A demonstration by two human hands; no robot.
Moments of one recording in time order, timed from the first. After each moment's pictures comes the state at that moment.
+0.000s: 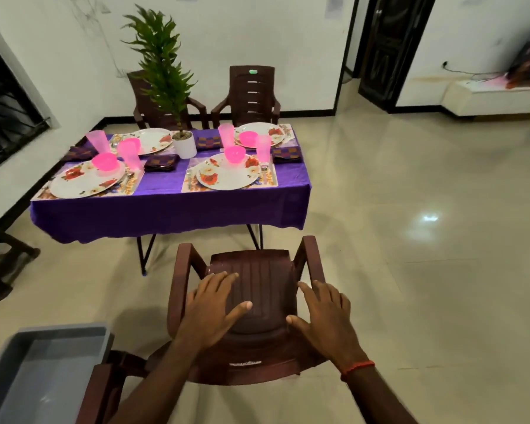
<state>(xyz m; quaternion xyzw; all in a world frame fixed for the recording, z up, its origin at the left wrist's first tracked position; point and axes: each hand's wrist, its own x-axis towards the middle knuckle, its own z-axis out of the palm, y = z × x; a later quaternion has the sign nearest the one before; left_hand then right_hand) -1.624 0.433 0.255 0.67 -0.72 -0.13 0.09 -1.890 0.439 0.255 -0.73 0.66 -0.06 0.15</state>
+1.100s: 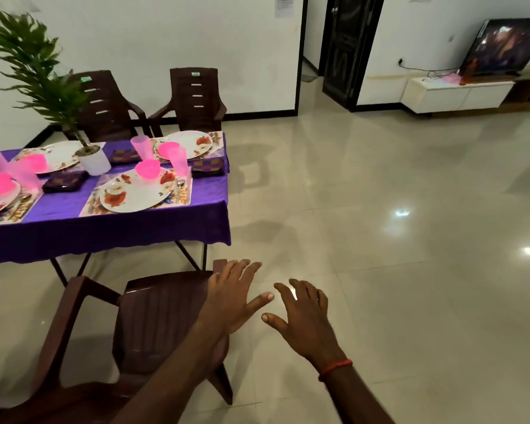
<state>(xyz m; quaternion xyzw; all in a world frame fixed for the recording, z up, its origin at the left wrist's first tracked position) -1.985 0.292 0.269 0.59 -0.79 -0.13 0.10 -2.175 0.339 0.269 -0.74 0.64 -0.10 0.16</state>
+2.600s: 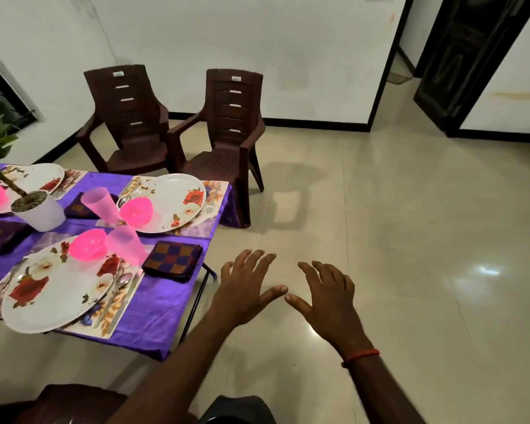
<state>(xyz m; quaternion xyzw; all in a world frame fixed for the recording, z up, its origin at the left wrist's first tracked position) -2.114 -0.342 0.260 0.69 -0.71 -0.11 0.09 -2.322 -0.363 0.270 -0.81 0.56 -0.09 0.16</state>
